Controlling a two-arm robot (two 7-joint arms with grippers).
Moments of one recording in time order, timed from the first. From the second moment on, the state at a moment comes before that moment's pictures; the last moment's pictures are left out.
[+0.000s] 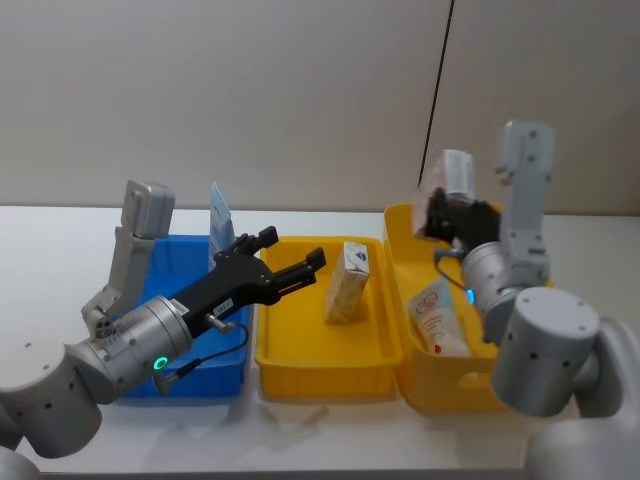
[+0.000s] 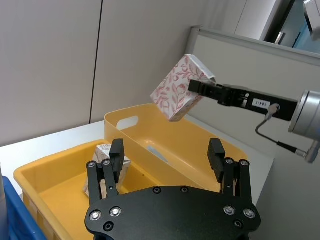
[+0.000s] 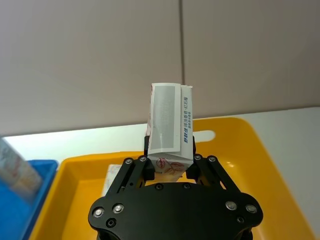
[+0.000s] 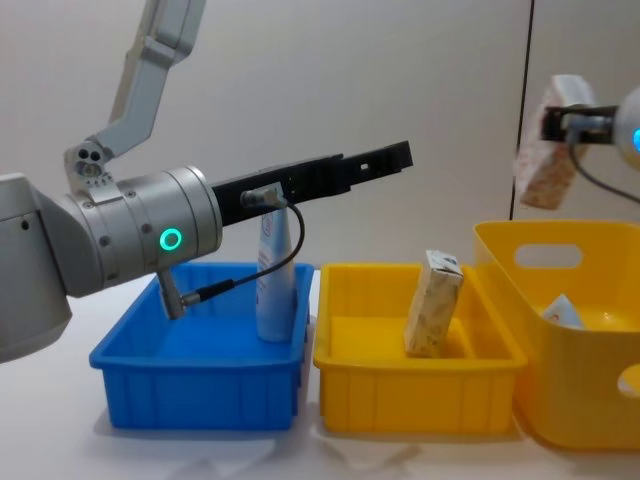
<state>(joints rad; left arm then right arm) -0.55 0.17 0.40 -1.21 -0.58 0.05 -0.65 0.40 -0.14 -0.04 -1.52 -0.04 0.41 -0.08</state>
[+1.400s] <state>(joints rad) -0.55 0.17 0.40 -1.21 -0.58 0.05 -0.65 0.49 -0.10 0.06 -1.42 -0.14 0.72 -0.17</state>
